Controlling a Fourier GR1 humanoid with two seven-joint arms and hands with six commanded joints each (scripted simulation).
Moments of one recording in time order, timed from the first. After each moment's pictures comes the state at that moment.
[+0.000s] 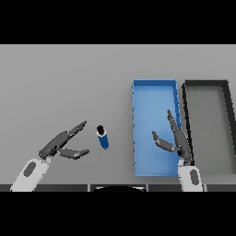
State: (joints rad) left arm -0.03 0.60 -0.43 -1.65 0.22 -0.26 -0.02; right arm 0.11 -0.15 0.10 -1.69 0.14 0.09 -0.06
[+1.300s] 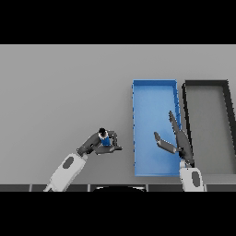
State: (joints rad) left arm -0.18 0.17 -0.54 -1.34 0.11 -0.19 -0.13; right arm 0.13 -0.16 0.09 -1.70 0.14 0.09 -0.05
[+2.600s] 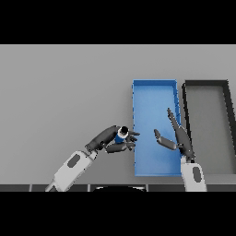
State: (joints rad) left arm -0.27 0.14 -0.60 -1.60 0.13 -0.15 0.01; right arm 0.07 -0.19 0.09 -1.66 0.14 0.13 -0.05
